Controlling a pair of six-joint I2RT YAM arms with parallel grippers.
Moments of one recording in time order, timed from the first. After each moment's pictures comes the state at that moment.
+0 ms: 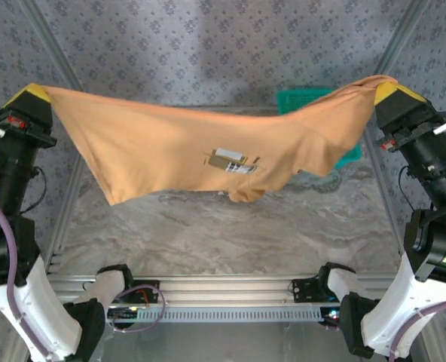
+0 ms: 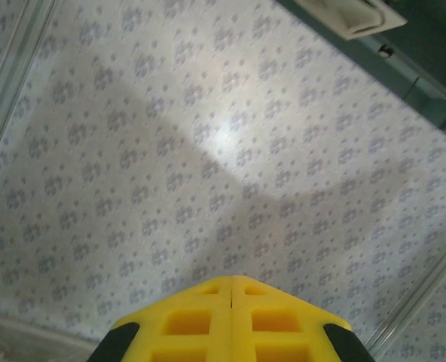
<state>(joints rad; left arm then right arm) 0.14 1.01 2.08 -0.83 0.24 -0.61 -0.28 1.04 2.10 -0.73 -0.66 0.69</state>
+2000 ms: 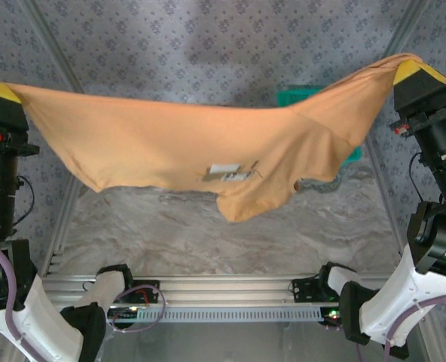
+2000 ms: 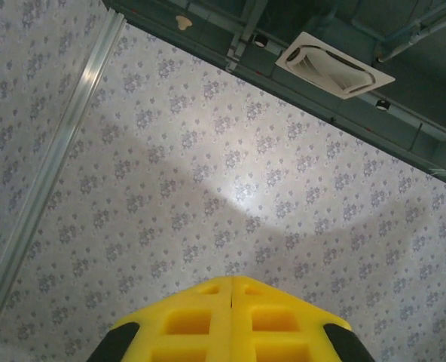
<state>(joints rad) 0.14 0.98 2.13 -0.75 0.11 -0.52 -0.34 1.12 2.28 -0.70 -0.62 0.71</state>
